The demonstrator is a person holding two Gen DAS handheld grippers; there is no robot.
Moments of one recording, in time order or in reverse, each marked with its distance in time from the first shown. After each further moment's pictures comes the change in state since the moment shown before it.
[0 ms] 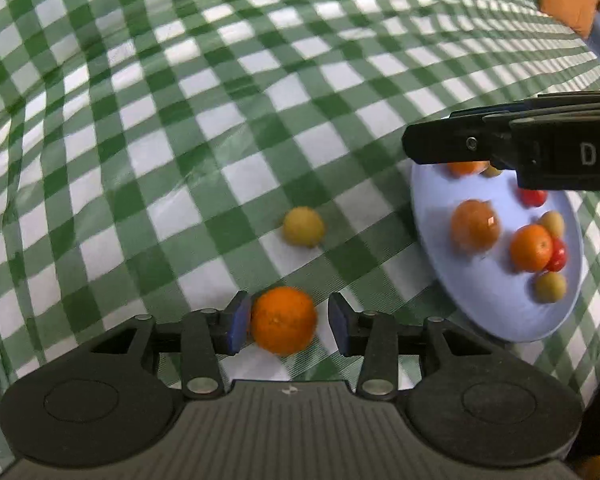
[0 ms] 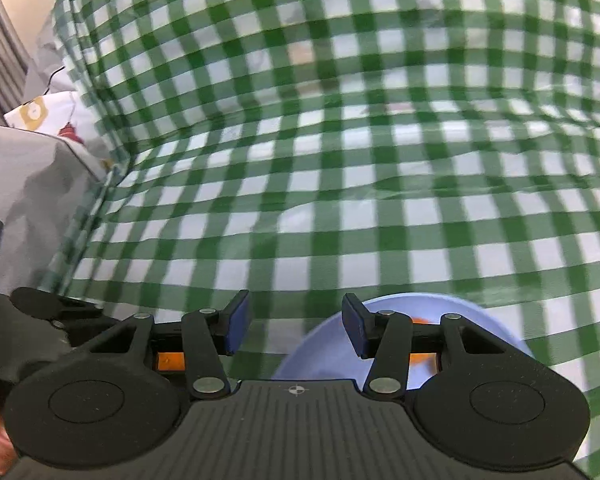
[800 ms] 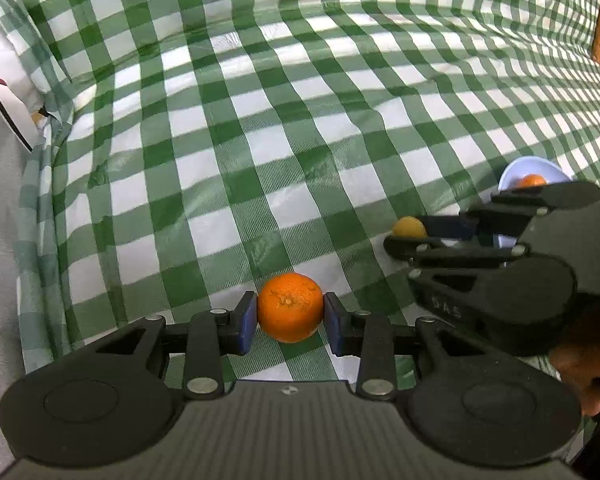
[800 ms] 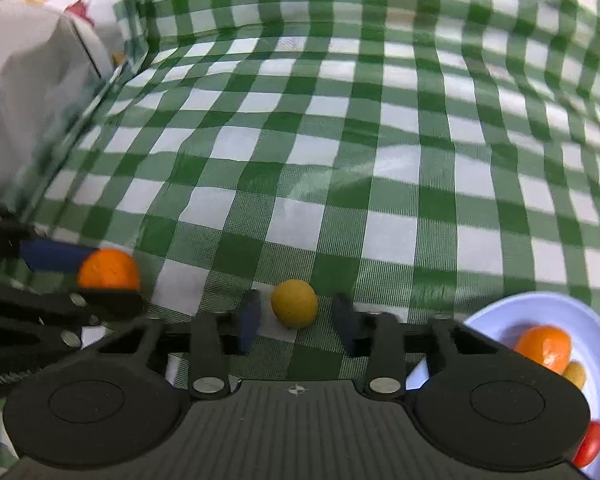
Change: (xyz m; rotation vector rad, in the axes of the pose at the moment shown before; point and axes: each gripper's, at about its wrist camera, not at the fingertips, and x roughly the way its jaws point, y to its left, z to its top) left arm -0.029 0.056 -0.008 -0.139 -0.046 0.095; right arm 0.096 0.065 -0.012 -0.214 0.141 -0.086
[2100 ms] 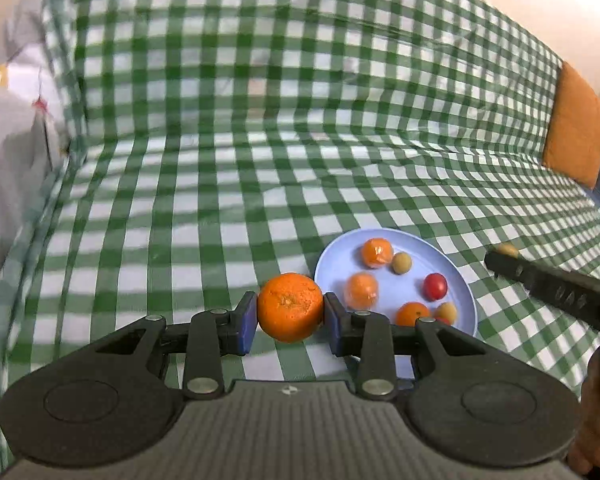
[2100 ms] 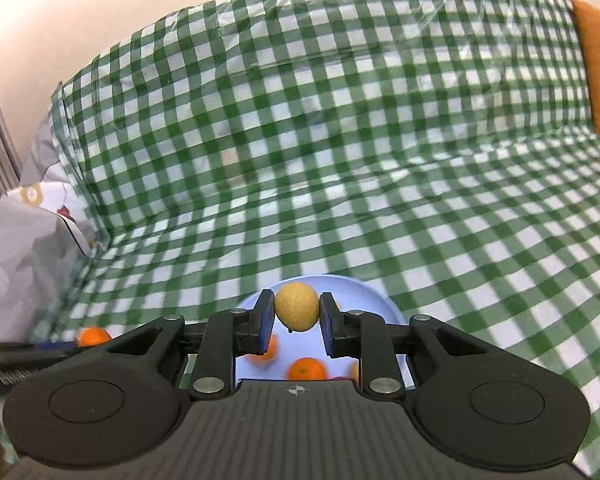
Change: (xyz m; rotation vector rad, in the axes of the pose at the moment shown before) left arm -0.107 -0.129 -0.091 -0.135 -0.417 -0.025; right arm -0.199 -0.122 -0.156 0.326 -0.499 -0.106
